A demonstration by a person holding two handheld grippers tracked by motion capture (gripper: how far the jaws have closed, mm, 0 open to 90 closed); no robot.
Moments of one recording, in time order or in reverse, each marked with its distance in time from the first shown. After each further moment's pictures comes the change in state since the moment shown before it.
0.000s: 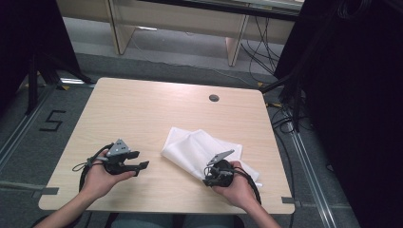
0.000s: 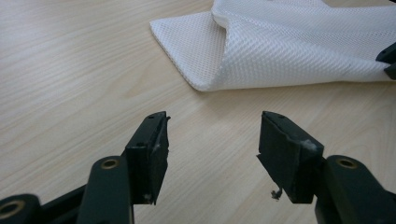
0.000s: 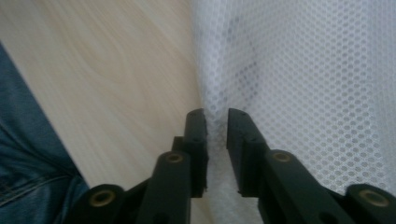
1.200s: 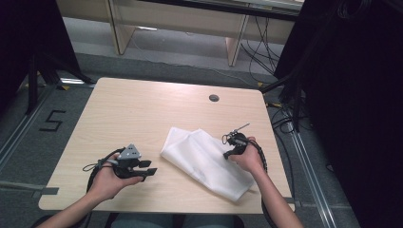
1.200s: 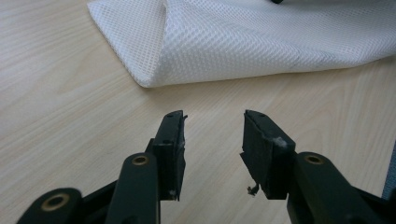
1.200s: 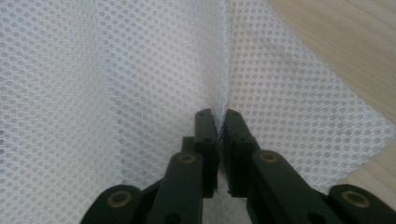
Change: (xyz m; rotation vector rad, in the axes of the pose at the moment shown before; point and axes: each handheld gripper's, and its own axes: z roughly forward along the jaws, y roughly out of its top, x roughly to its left) left arm -0.023 0.002 0.014 0.063 -0.105 0.031; right arm -0.122 0.022 0.015 0.080 -0.137 0.188
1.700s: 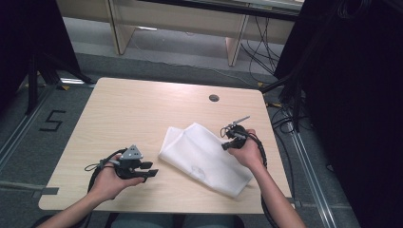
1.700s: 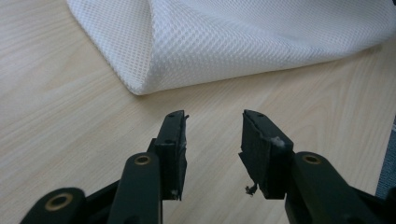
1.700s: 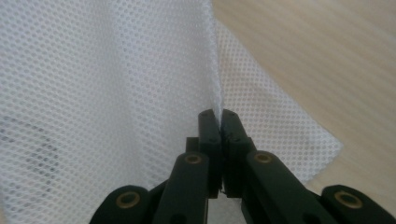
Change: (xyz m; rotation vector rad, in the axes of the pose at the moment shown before) left arm -0.003 0.000 0.004 0.010 -0.016 -0.013; right arm 0.016 0.021 -0.033 -0.094 -0.038 -0.026
